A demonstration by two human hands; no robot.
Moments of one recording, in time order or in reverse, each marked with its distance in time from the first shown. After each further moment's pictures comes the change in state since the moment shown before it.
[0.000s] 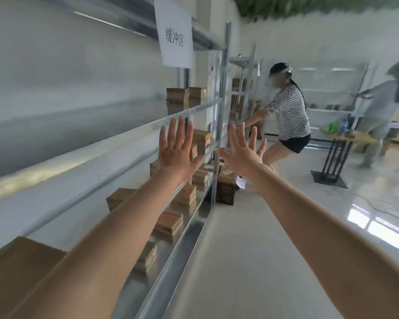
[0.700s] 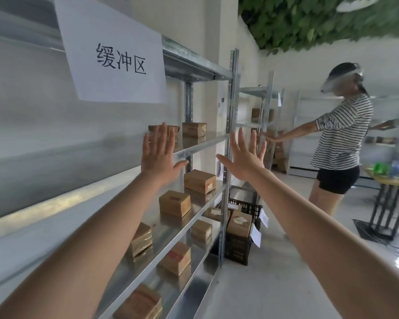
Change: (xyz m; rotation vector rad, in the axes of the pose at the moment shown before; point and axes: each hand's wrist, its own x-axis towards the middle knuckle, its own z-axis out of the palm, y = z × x) left_hand 0.351 0.040 0.147 0.140 0.071 -0.136; right_hand 0.383 0.148 0.008 -0.011 0.112 -0.163
